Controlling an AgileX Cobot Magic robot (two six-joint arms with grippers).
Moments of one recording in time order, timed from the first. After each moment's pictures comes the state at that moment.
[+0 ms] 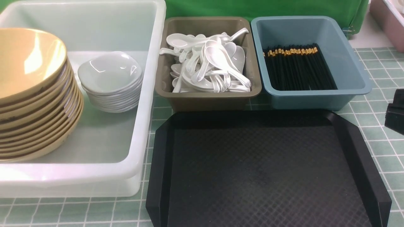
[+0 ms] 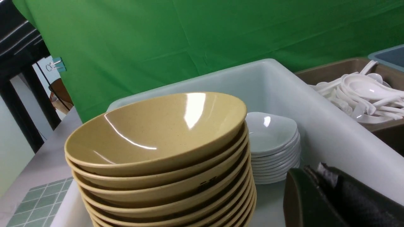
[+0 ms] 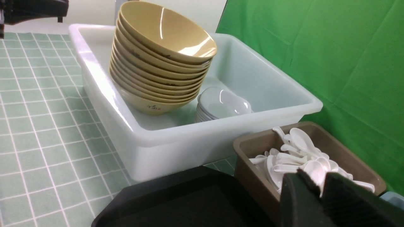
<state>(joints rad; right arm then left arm) 0.83 0.60 -0.84 0.03 0.52 -0.35 -0.11 -0.02 -0.42 0.10 0.57 0.16</state>
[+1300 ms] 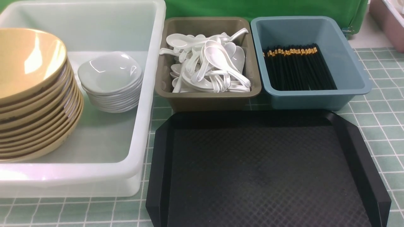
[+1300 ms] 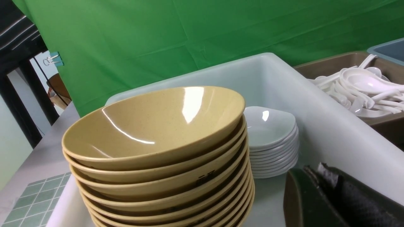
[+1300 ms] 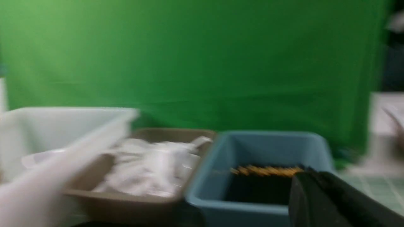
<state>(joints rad) 0.17 0.19 -0.24 0.03 0.06 0.08 -0.11 -0.02 -0.42 0.10 0.58 0.16</state>
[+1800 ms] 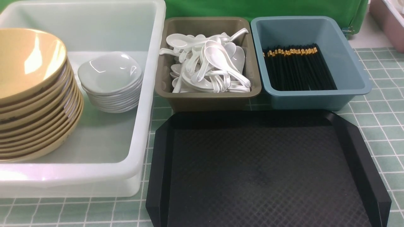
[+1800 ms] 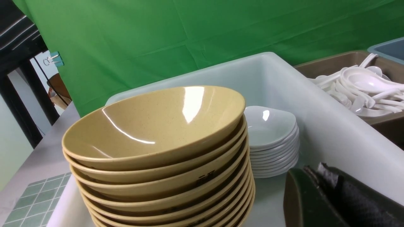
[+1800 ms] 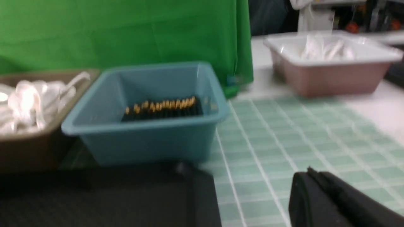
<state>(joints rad) -0.09 -0.01 0.03 -0.13 0.20 0.21 -0.11 -0.02 -0.42 0.10 0.58 0.17</state>
